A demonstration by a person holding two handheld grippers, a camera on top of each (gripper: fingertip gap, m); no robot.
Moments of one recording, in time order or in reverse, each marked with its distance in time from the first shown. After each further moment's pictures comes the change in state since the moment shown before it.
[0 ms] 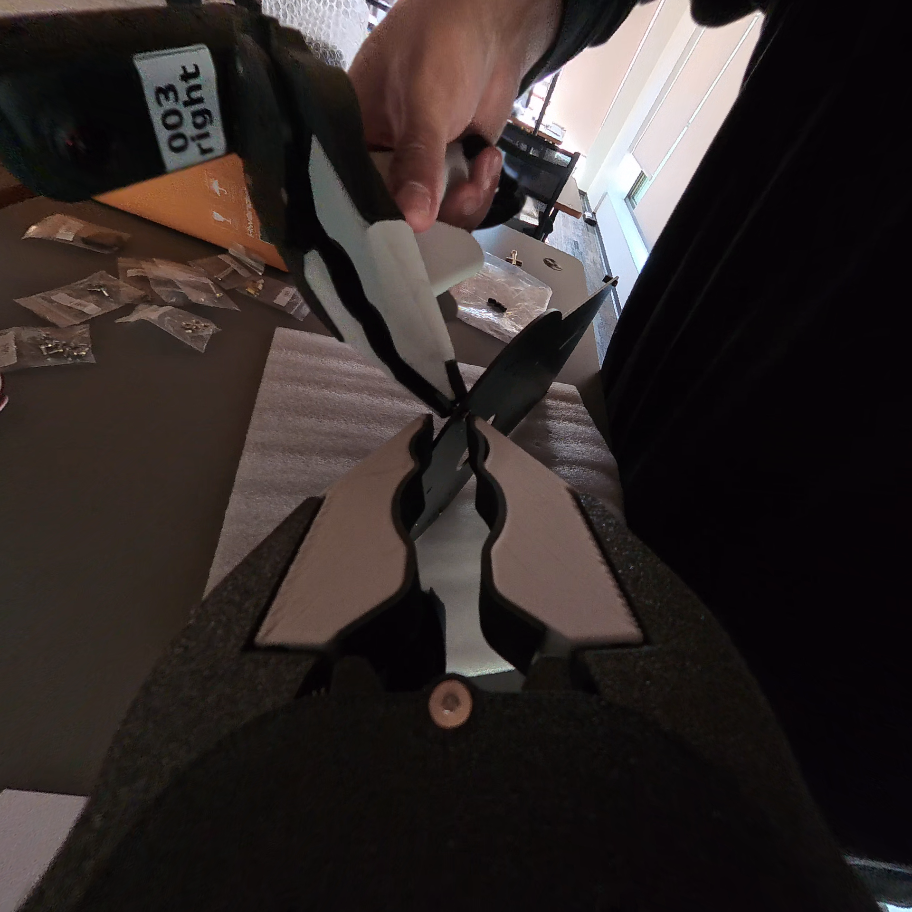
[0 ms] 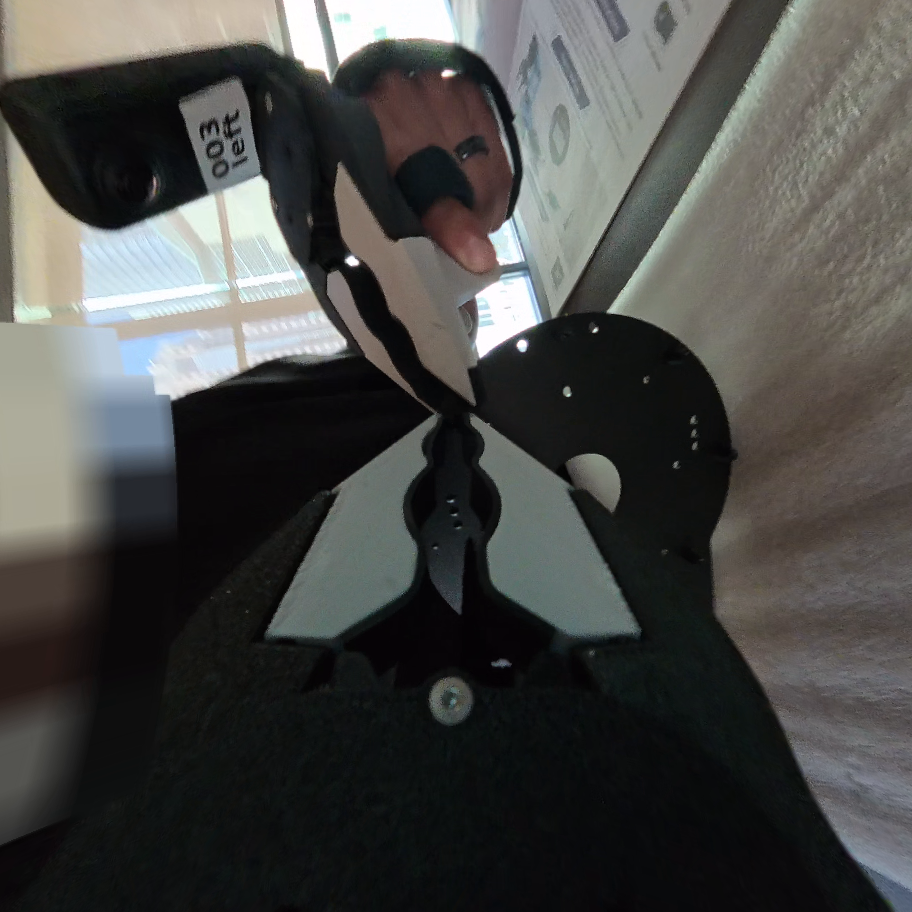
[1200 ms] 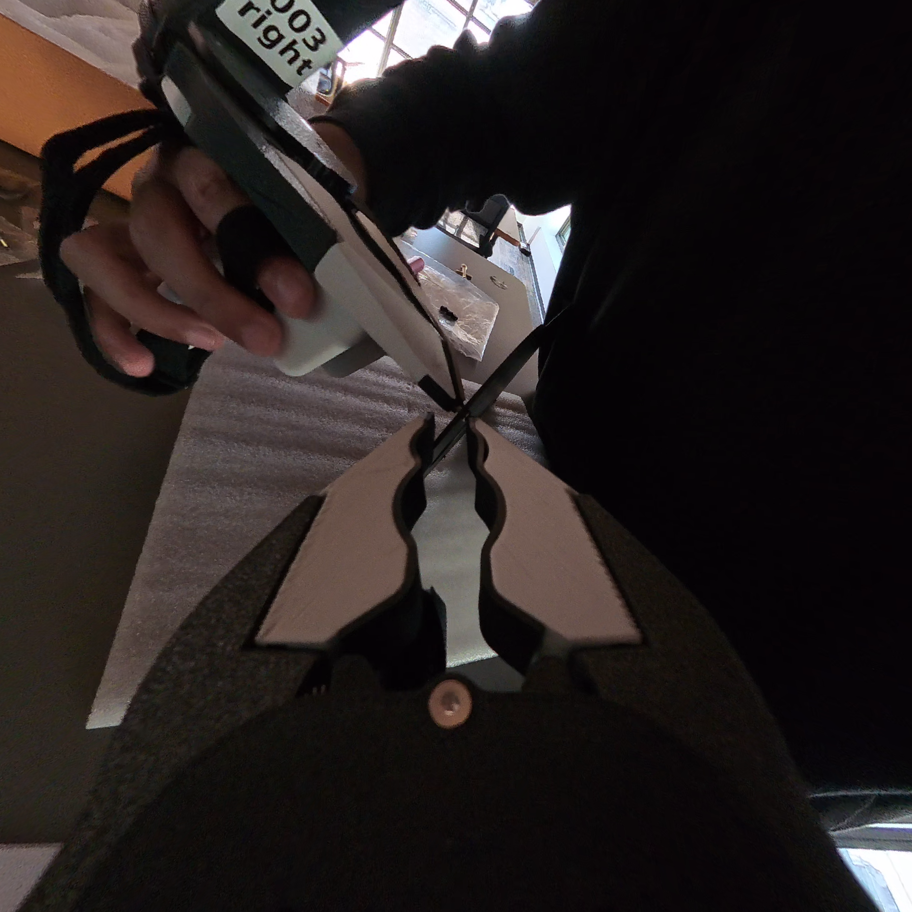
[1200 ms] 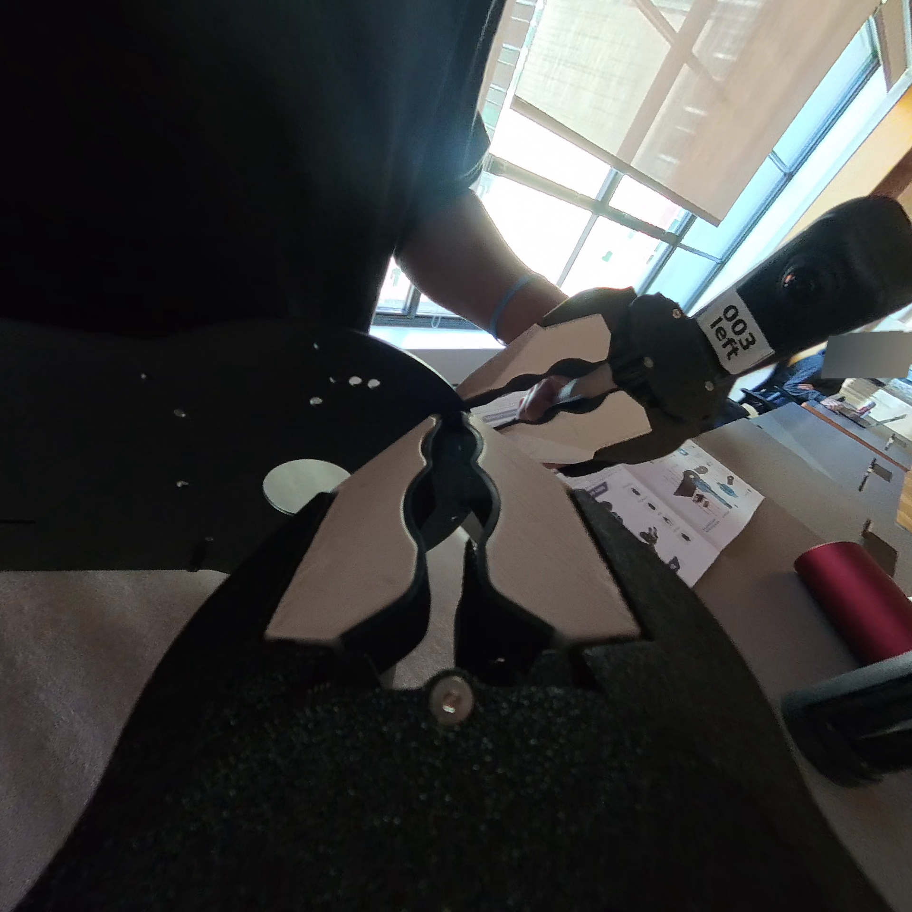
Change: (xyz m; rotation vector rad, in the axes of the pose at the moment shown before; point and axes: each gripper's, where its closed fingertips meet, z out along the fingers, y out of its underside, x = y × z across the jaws) left arm 0.008 0.003 -0.005 0.032 0.128 -0.133; right arm -0.005 0.004 0.009 0.009 -0.136 -2.047
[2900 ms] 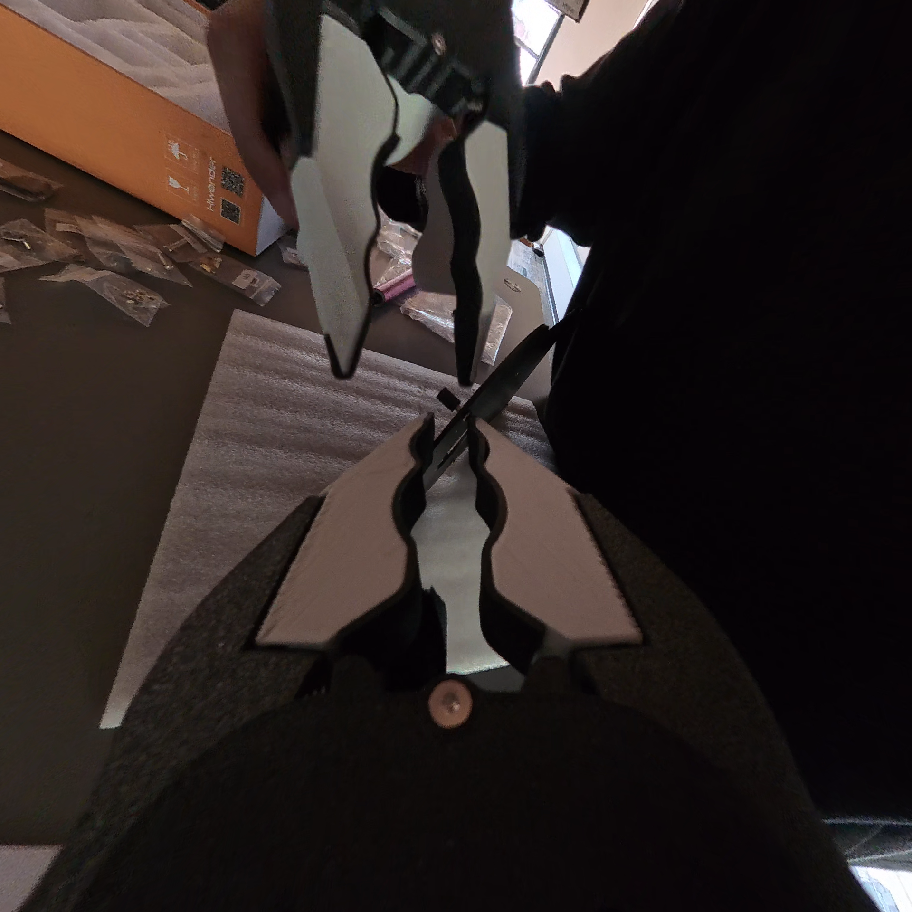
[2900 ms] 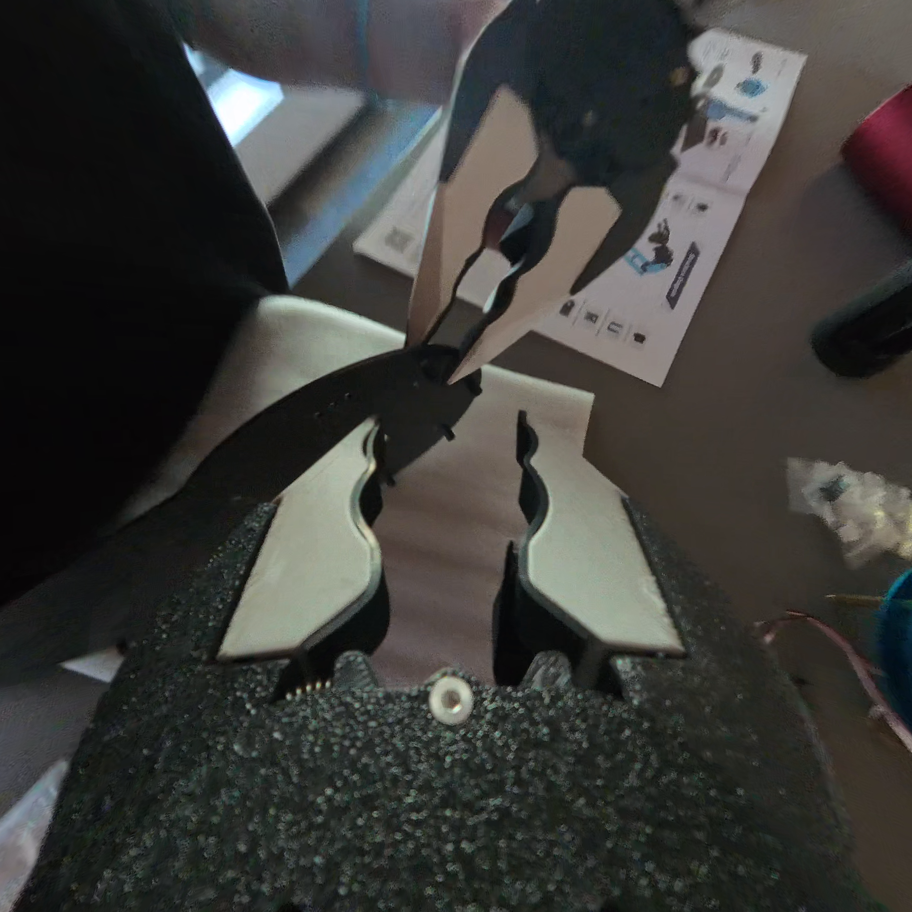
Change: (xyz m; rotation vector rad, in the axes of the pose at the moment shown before) left arm -0.006 -0.004 0.004 -0.001 -0.030 -0.007; right arm 0.000 0.015 -0.030 -0.631 0.219 0.506
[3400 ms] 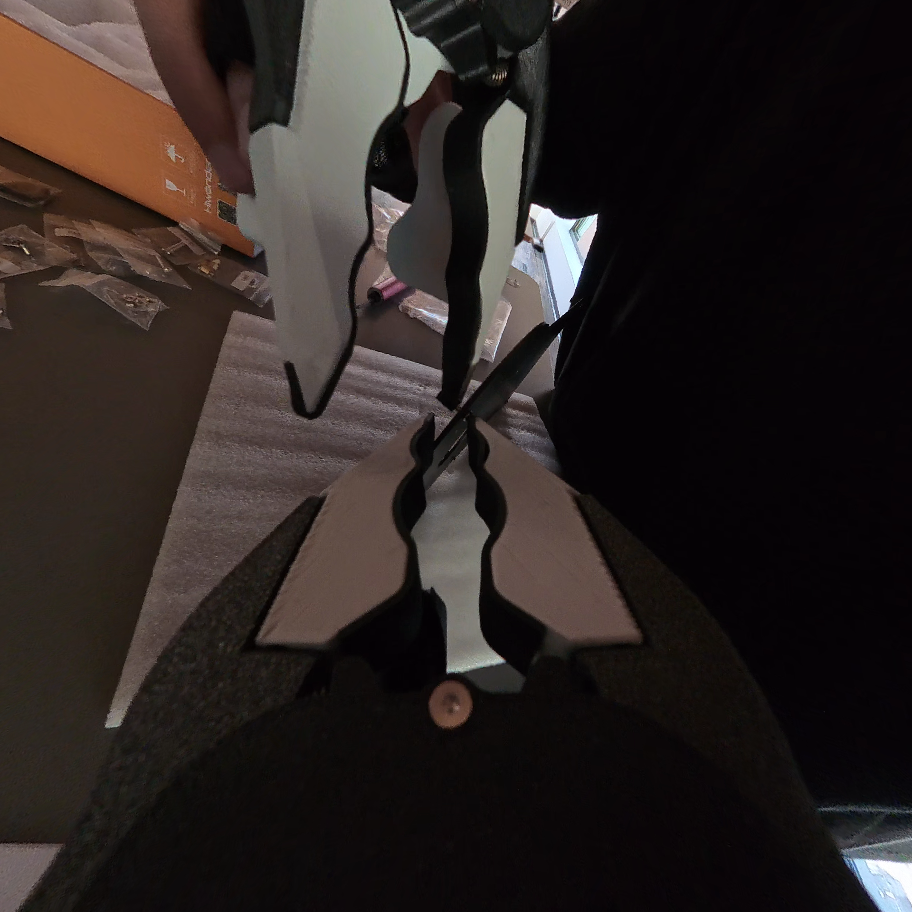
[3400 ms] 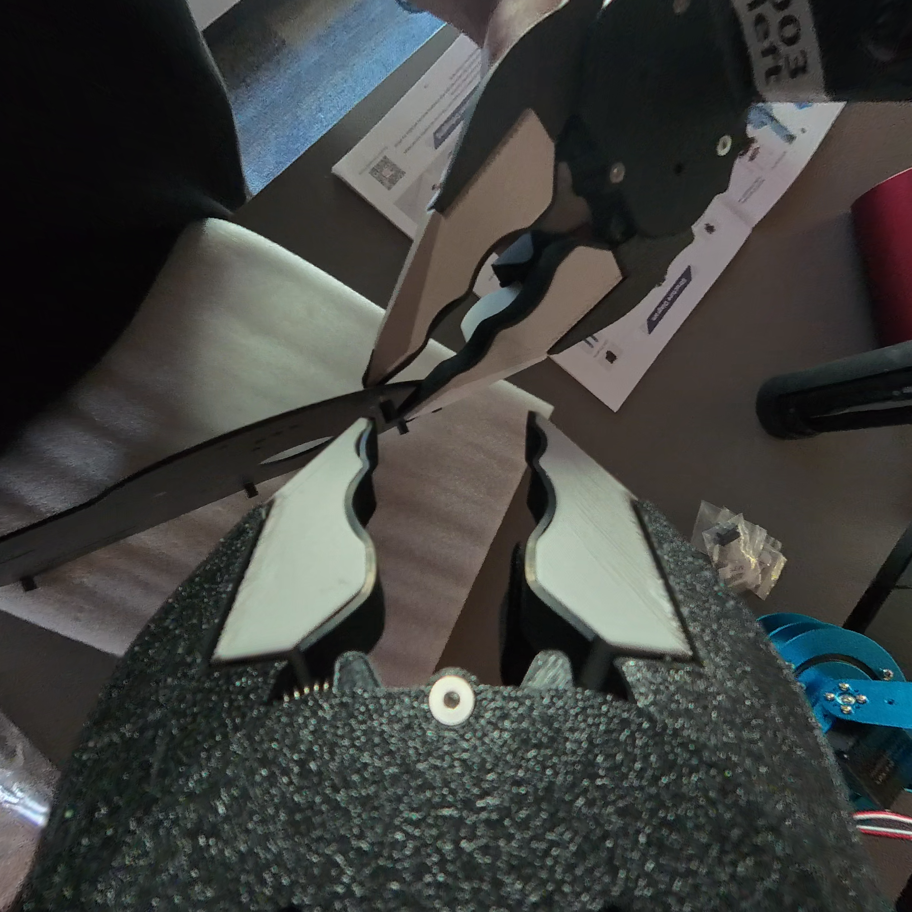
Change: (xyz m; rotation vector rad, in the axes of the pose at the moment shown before) left arm 0.001 0.001 -0.001 -0.008 0.003 0.017; right arm 0.015 -0.015 0.014 -0.198 -0.005 -0.229
